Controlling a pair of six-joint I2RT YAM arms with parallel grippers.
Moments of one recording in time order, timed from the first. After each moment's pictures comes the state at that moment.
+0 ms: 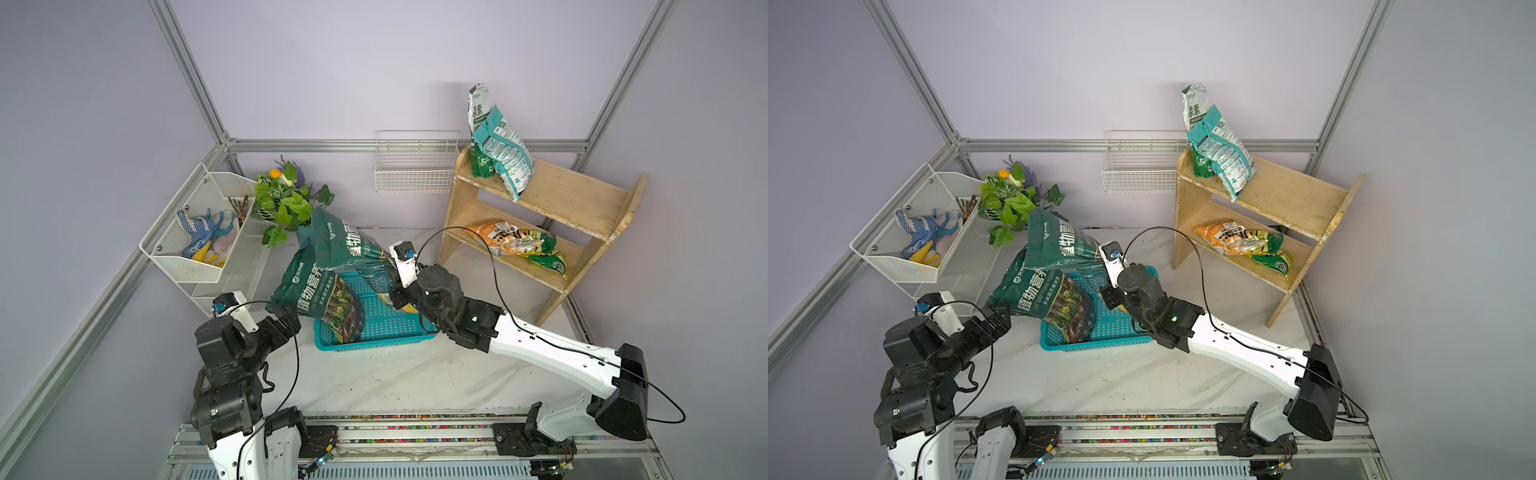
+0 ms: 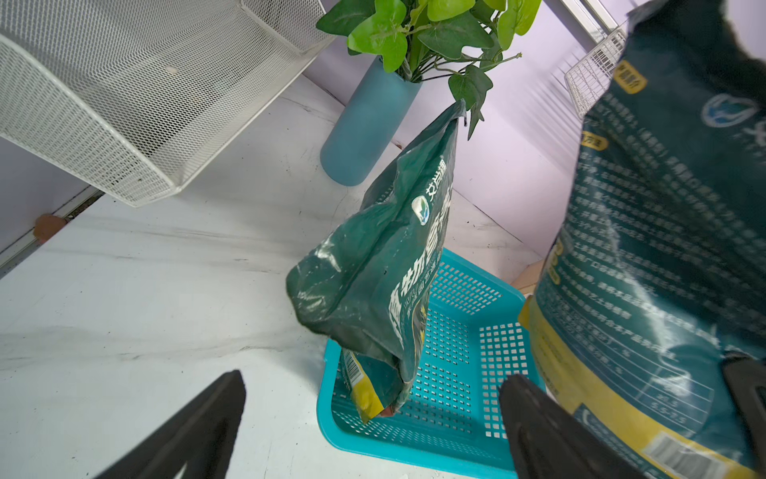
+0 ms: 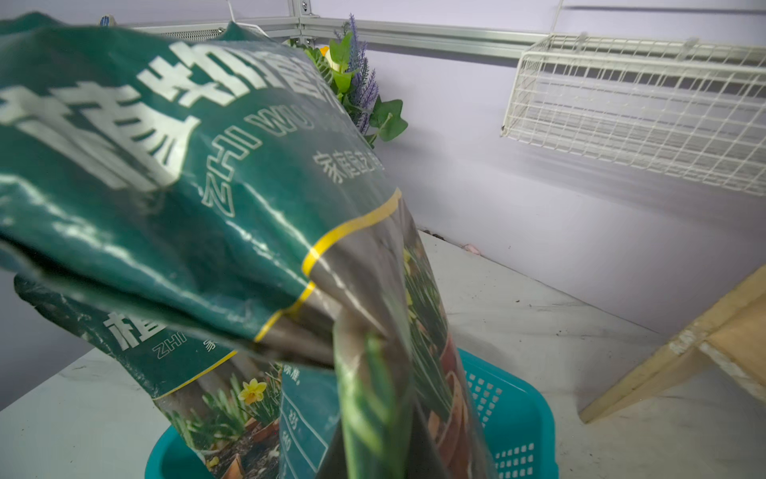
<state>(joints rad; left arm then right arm) 0.37 0.55 0.99 -0.87 0.33 -0.39 1.01 1.48 1.28 0.00 0.38 0.09</state>
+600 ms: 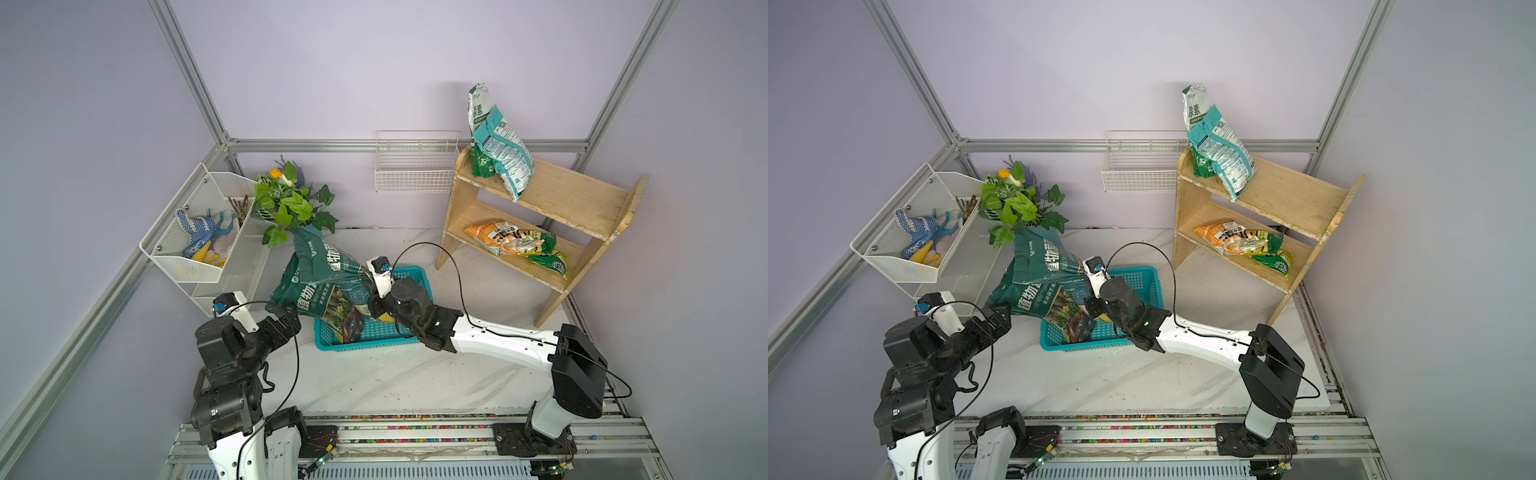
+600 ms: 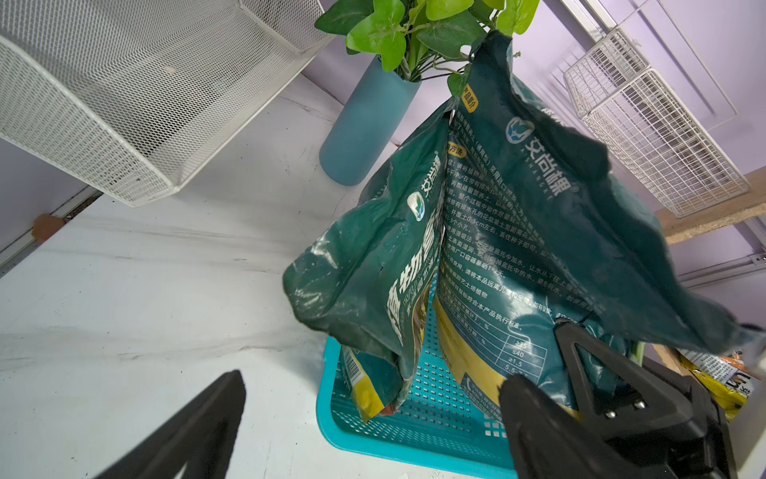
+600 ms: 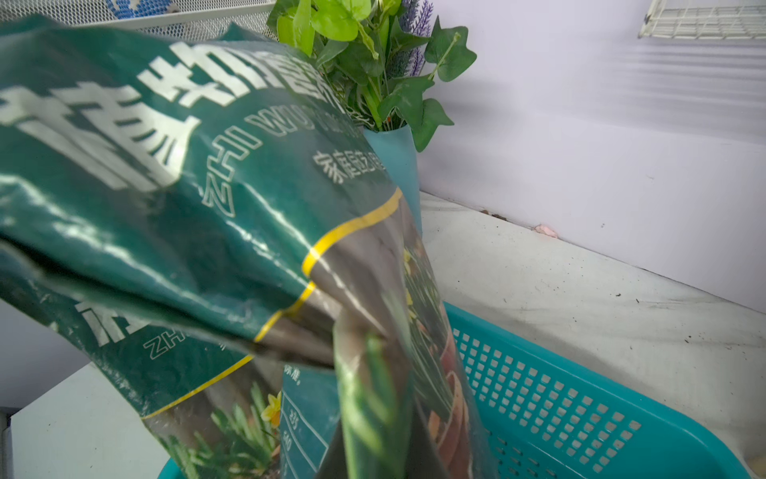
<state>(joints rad) 0.36 0.55 0.99 -0.87 0.33 -0.39 1.01 1.68 1.24 0.27 0.30 0.14</state>
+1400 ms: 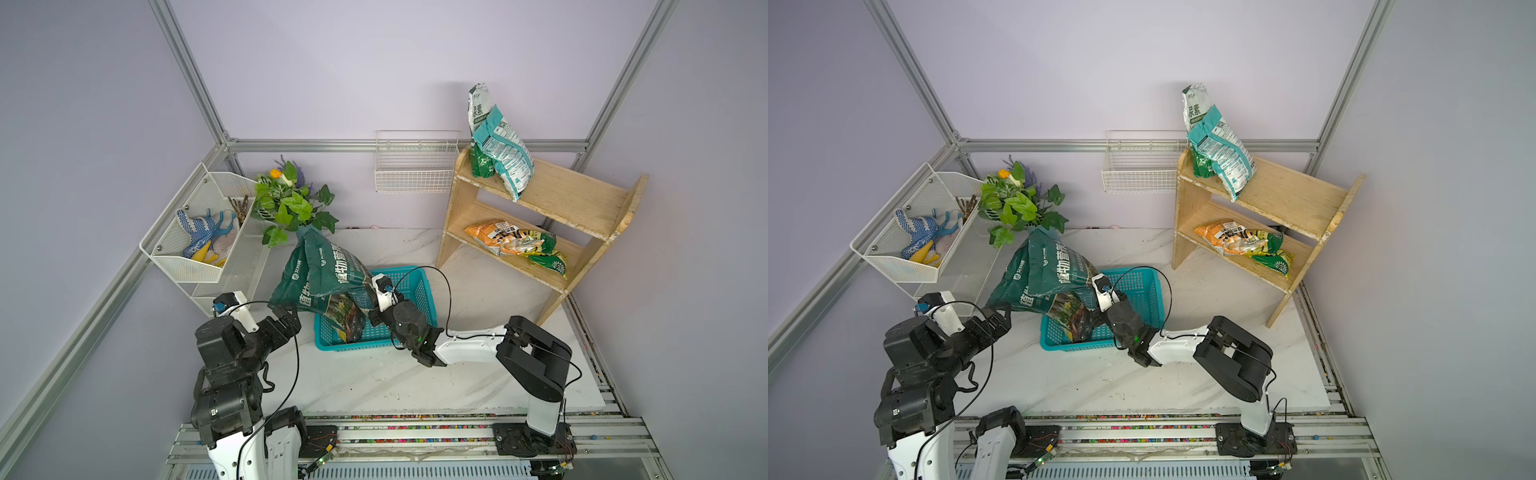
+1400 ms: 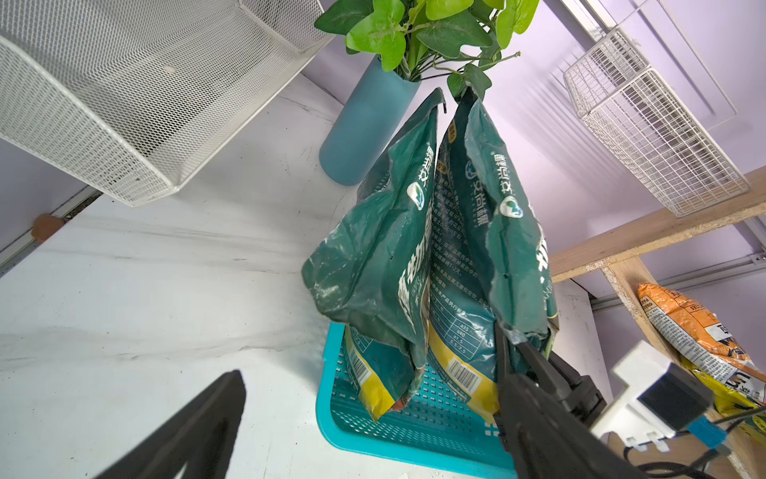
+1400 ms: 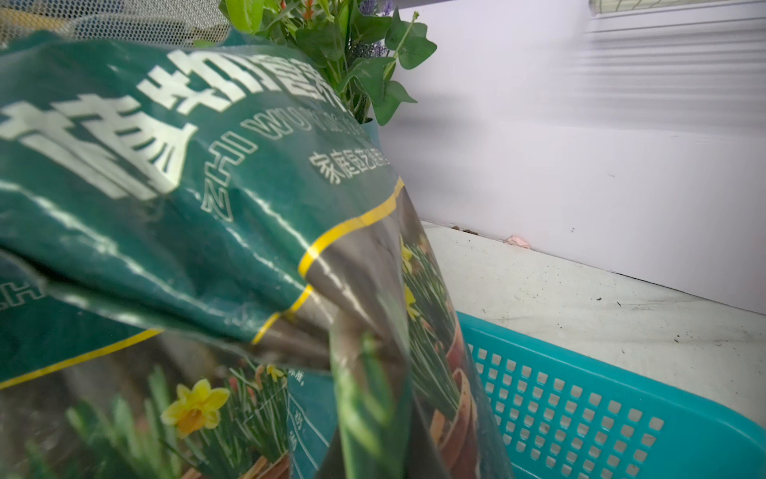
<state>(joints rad) 0.36 0.55 0.99 -0.87 0.33 -0.39 1.01 1.92 1.03 0.86 0.41 0.06</state>
